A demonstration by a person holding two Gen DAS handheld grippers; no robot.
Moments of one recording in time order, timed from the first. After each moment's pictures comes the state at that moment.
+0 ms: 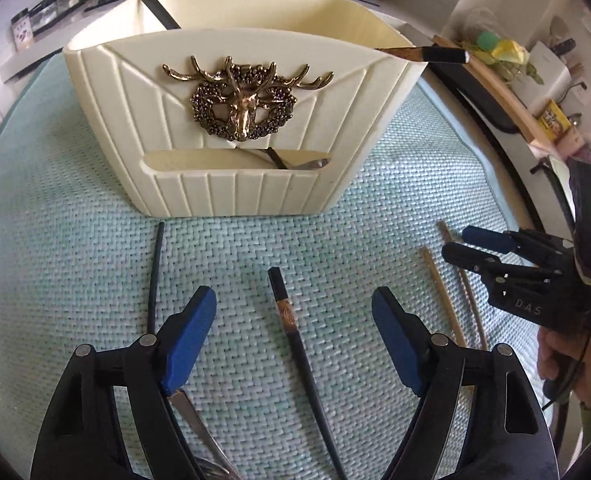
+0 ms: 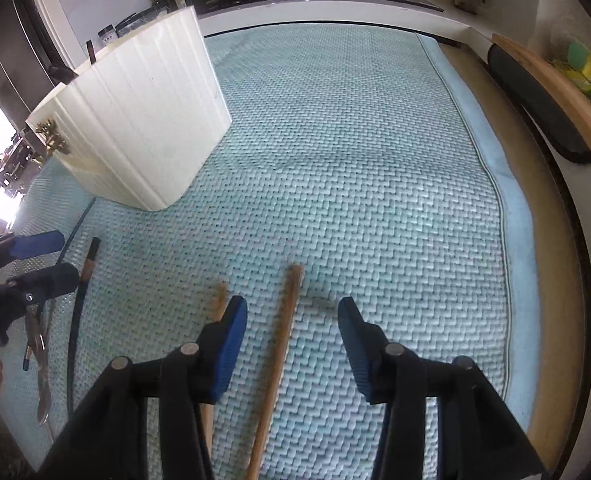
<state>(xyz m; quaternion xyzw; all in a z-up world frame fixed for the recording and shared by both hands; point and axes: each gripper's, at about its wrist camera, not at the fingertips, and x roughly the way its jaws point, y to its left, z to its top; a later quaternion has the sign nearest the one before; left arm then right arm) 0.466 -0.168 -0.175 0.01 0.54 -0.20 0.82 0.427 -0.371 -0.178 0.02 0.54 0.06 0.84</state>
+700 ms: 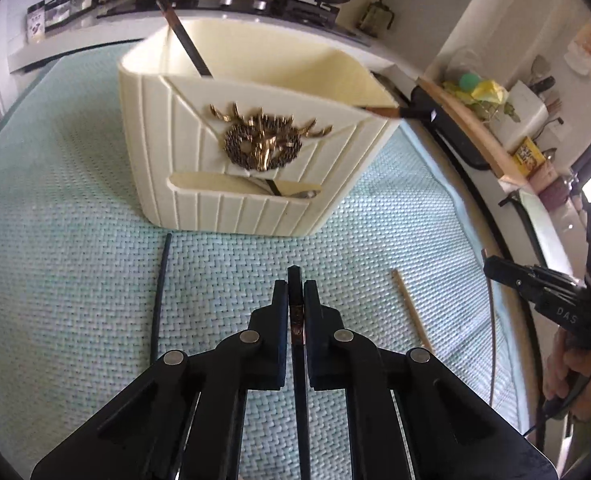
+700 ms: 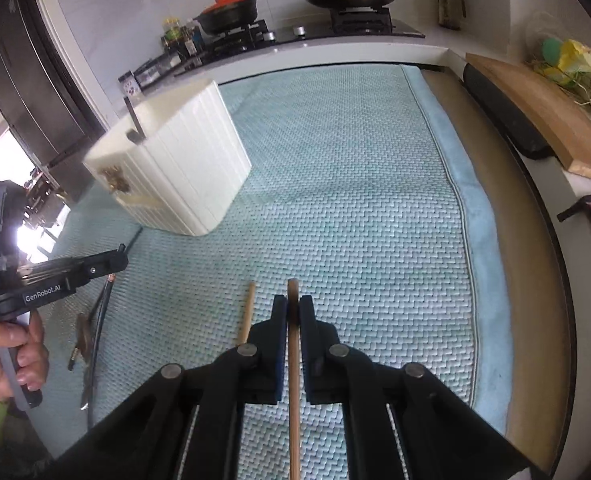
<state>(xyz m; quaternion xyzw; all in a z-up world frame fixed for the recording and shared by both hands) 0.447 -0.138 -0.146 -0.06 0.48 -0.23 0.84 0.375 -0.400 -0.114 0.08 0.47 0.08 0.87</state>
